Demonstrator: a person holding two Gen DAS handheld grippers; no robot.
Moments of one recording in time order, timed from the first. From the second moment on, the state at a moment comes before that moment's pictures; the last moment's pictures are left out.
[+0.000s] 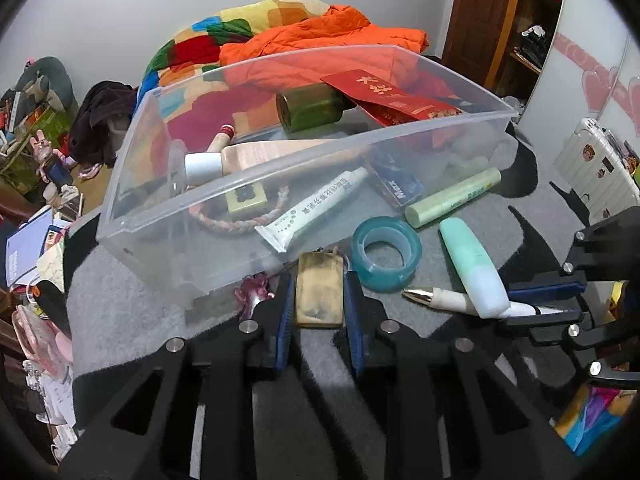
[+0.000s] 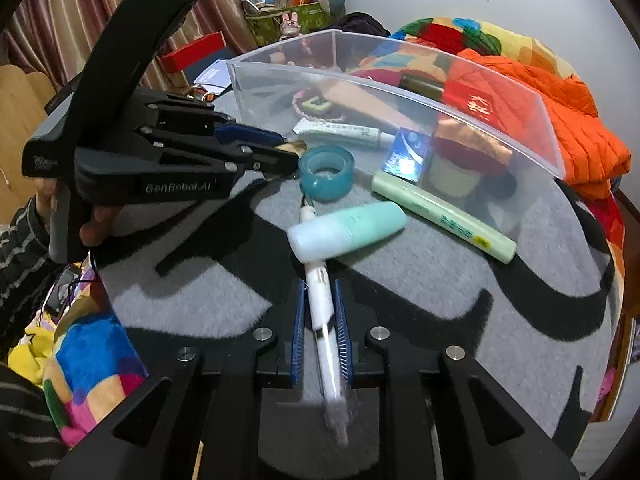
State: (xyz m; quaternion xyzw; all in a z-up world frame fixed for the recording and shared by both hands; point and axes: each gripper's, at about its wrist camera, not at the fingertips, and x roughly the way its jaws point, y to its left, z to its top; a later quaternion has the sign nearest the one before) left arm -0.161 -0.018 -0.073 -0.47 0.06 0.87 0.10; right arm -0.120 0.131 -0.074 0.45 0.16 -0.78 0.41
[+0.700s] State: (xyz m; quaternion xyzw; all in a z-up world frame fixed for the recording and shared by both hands) left arm -0.093 -0.045 -0.020 -0.38 -0.01 0.92 0.07; right arm -0.107 0.119 -0.025 0.39 0.09 -0.81 0.43
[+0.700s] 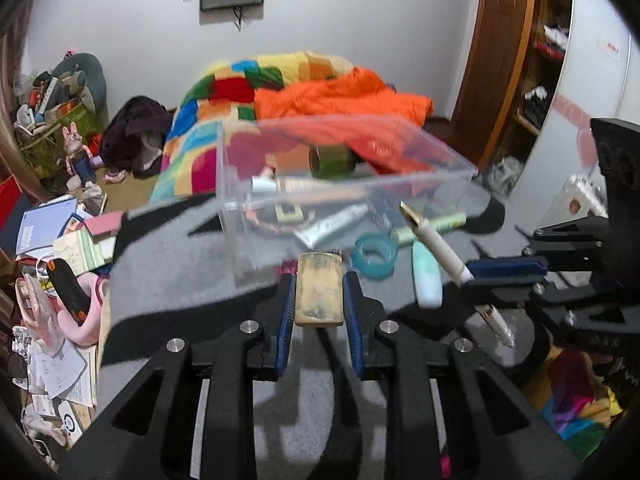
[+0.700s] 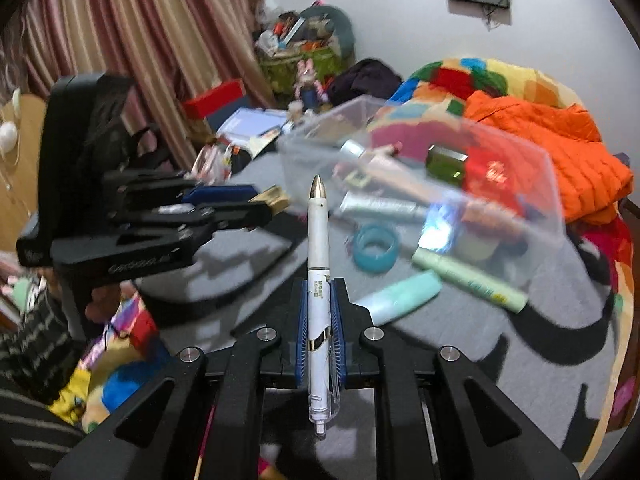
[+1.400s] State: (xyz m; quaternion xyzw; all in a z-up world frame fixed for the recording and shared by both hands) left arm -0.164 -0.065 0.006 -0.36 -0.04 0.93 0.03; right arm -0.209 0.083 0.010 0.34 0.11 -0.88 0.31
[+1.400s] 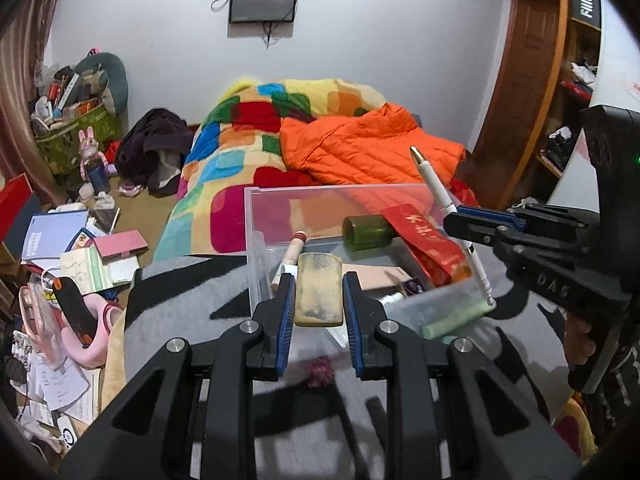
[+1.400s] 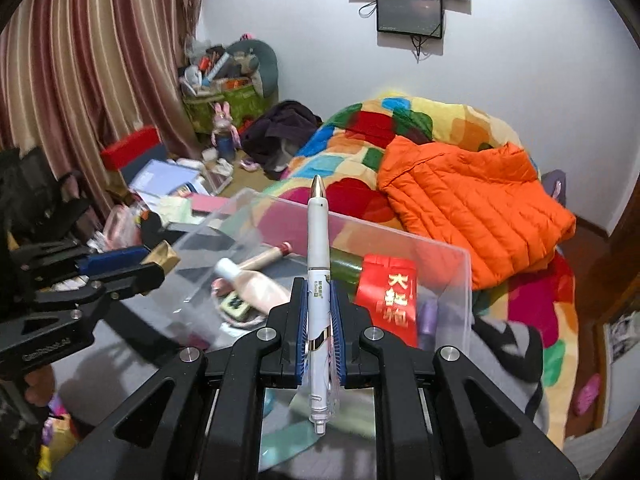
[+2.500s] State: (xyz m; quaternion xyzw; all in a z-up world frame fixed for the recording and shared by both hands) left arm -0.131 -0.066 0.008 -0.36 -0.02 0.93 0.03; right arm -0.170 0.099 0.004 0.36 0.10 -0.86 0.33
